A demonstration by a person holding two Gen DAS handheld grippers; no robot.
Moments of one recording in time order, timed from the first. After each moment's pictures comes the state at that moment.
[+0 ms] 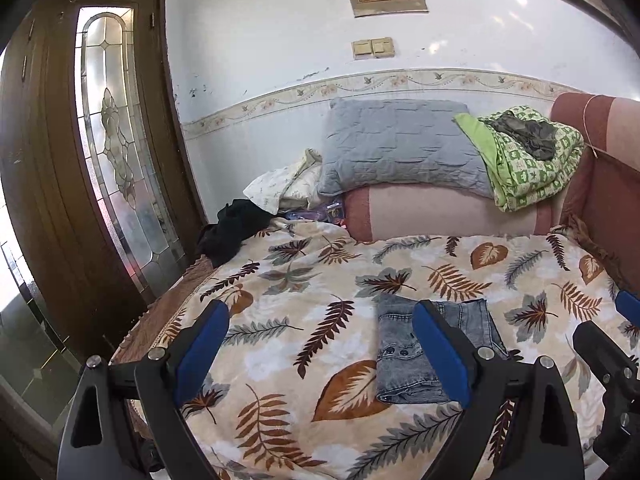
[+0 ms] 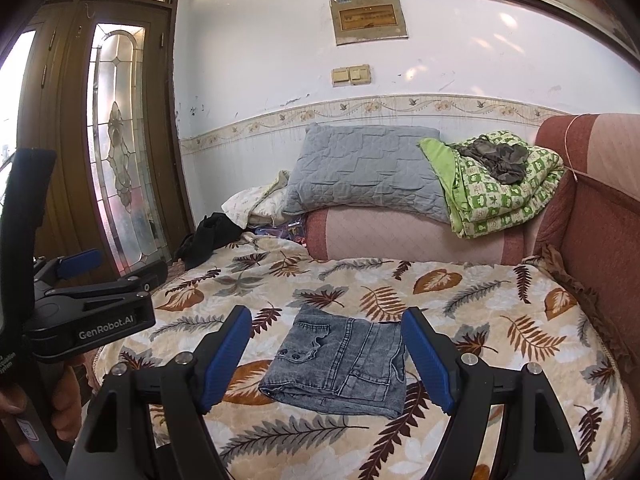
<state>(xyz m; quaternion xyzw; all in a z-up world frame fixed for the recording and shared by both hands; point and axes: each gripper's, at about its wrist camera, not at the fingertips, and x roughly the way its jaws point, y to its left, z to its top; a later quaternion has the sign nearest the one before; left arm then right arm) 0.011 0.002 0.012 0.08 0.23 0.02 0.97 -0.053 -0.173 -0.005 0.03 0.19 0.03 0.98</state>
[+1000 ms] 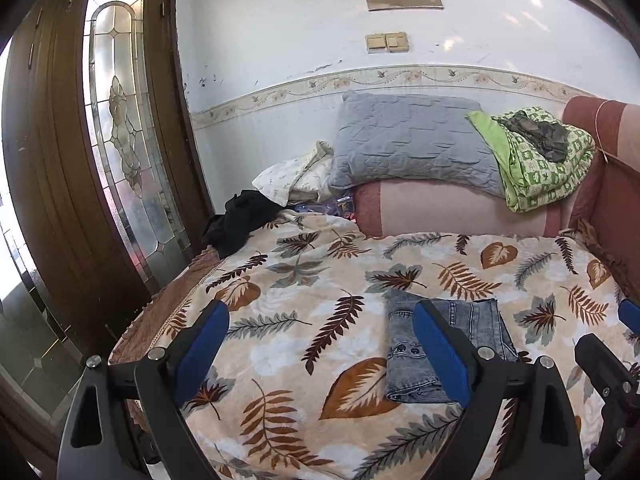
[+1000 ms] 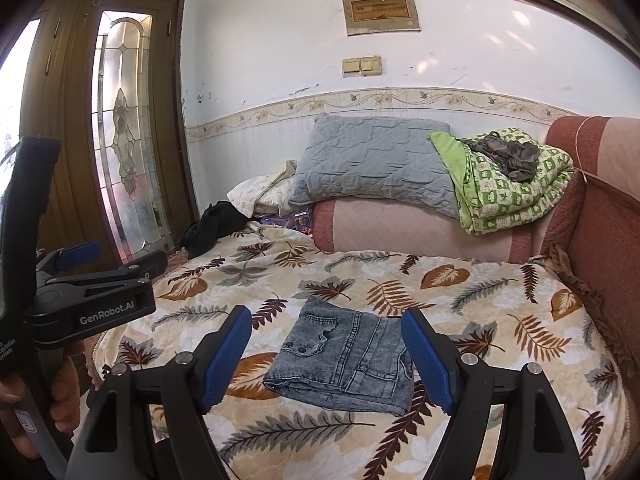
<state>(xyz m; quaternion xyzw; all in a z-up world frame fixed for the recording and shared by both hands) 0.018 0.016 0.007 0.07 0.25 0.03 0.97 -0.044 -0.162 -0.010 0.02 0.20 0.05 0.98</state>
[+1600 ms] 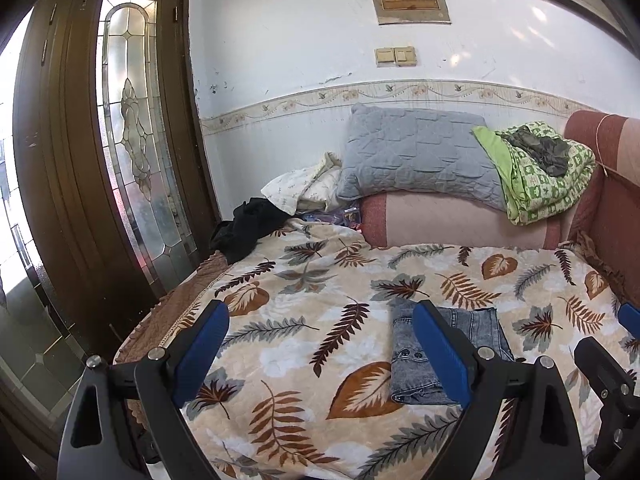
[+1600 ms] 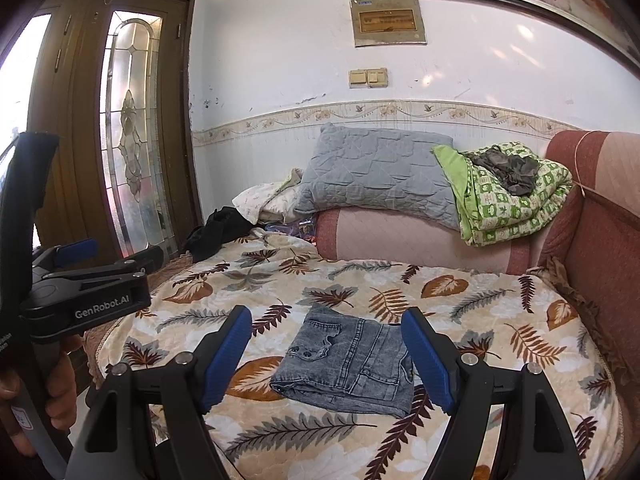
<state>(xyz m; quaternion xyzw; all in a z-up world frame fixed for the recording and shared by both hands) -0.004 0.029 0.020 0.06 0.23 0.04 0.97 -0.059 -0.153 0.002 0.01 0.19 0.05 0.98</state>
